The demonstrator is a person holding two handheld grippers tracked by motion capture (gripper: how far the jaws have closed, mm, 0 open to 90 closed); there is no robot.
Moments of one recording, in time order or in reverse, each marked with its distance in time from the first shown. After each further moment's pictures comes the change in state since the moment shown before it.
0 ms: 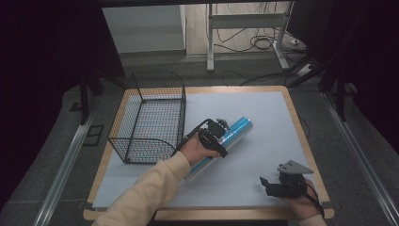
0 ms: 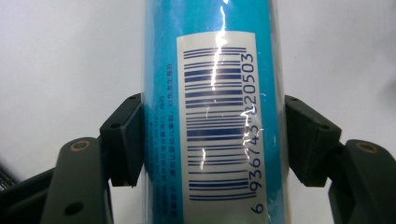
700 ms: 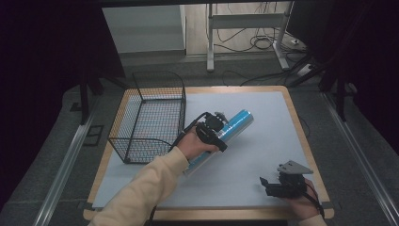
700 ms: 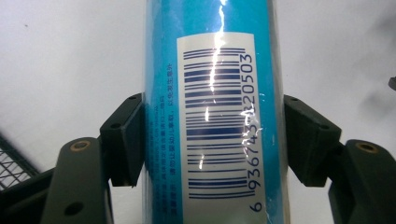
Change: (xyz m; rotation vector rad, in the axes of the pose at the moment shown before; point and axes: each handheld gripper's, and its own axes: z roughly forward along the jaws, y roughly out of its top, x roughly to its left) left arm 0.005 0.007 -0.025 -0.054 0.005 -0.002; right arm 0.000 0.000 0.000 0.004 0.002 -0.001
